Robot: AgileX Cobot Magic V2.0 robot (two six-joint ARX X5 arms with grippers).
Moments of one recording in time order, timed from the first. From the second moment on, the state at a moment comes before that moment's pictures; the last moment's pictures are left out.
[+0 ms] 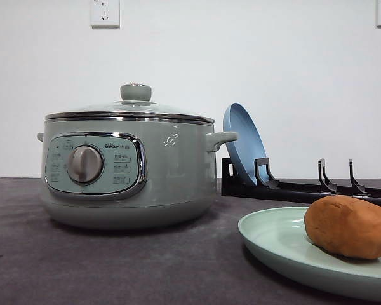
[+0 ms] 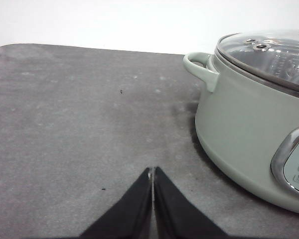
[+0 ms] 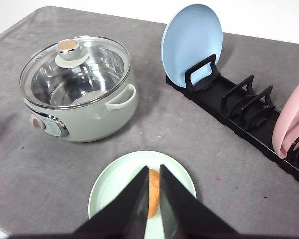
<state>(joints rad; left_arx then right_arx) -0.04 0.00 0.03 -0.18 0.02 -0.07 0.56 0.56 1.26 -1.16 0.08 0.18</state>
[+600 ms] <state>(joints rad) -0.04 0.00 0.03 -0.18 0.02 -0.07 0.07 0.26 0.50 -0.40 0.06 0.16</state>
